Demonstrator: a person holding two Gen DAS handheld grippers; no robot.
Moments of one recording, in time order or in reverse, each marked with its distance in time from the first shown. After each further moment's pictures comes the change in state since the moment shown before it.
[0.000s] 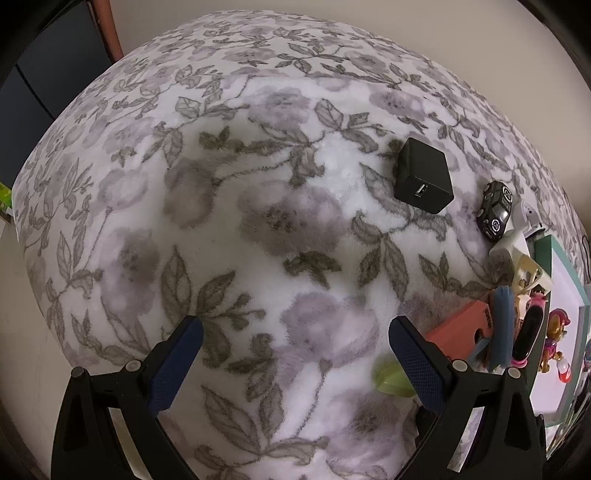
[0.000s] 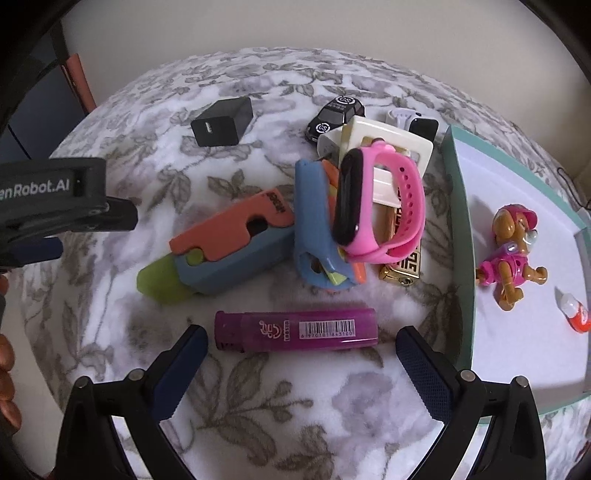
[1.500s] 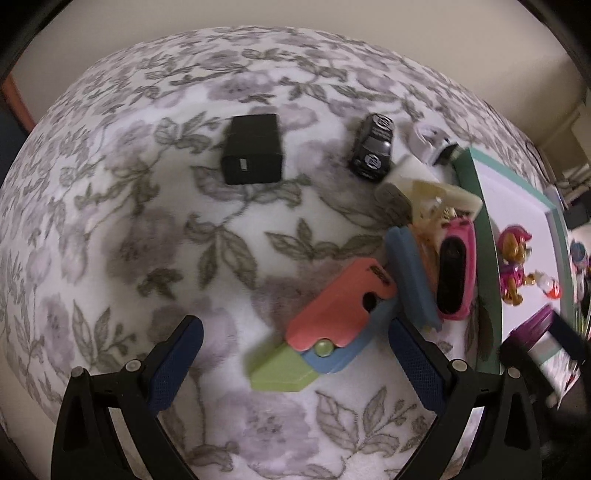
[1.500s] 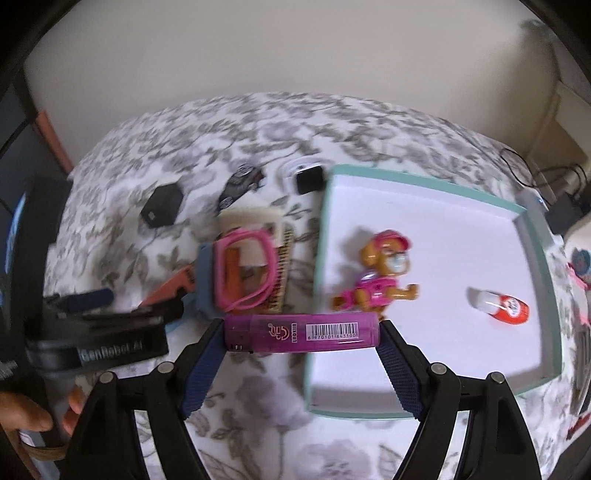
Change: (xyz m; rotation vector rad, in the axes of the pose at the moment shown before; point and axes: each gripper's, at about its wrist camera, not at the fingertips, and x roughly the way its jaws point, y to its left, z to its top) left arm 0.006 -0.094 -0.017 0.357 0.004 -0.139; right arm -0.074 -0.084 0.018 0.179 -0.073 -0.040
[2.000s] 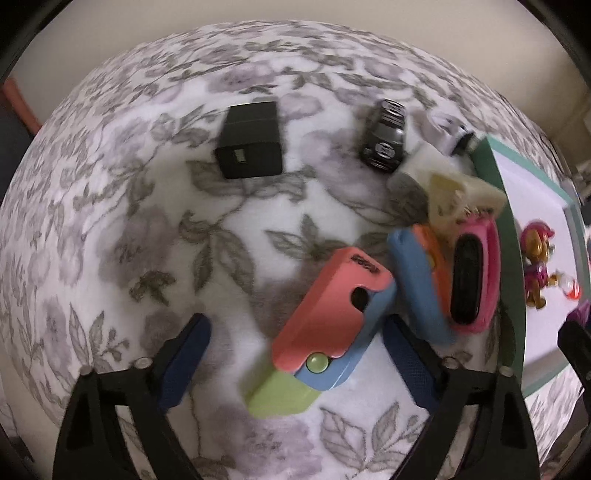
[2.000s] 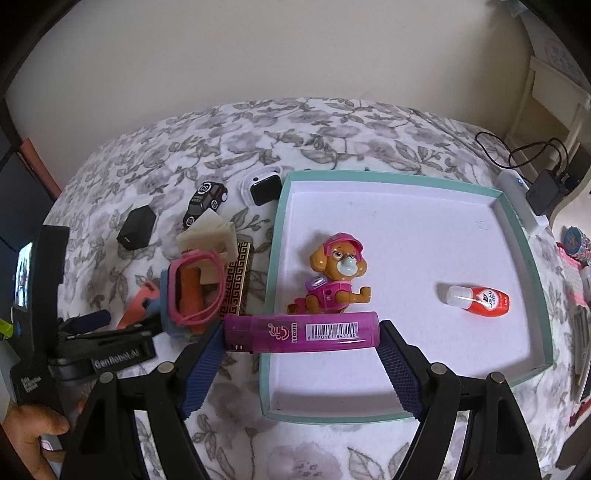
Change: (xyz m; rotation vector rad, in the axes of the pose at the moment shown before) left arm 0.020 -0.006 0.004 -0.030 0.004 0.060; right arm -0.005 -0.033 0.003 0.080 -0.008 -0.017
